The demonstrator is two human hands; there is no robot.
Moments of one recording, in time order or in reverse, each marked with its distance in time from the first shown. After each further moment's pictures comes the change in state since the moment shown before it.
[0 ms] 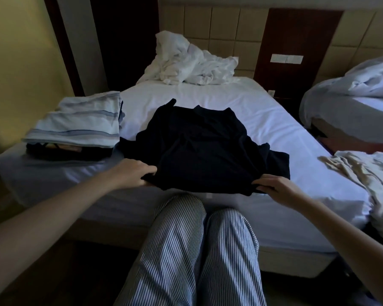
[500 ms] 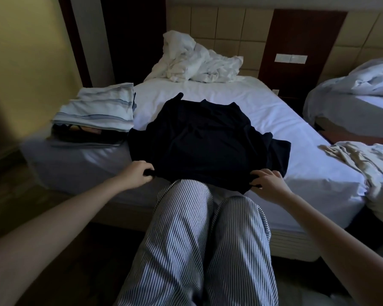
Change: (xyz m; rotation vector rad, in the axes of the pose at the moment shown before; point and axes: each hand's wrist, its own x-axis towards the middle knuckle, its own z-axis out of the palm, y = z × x) left_hand -0.056 0.023 0.046 -0.520 0.102 -0.336; right_hand -0.024 -0.046 0.038 -0.392 -0.181 0.247
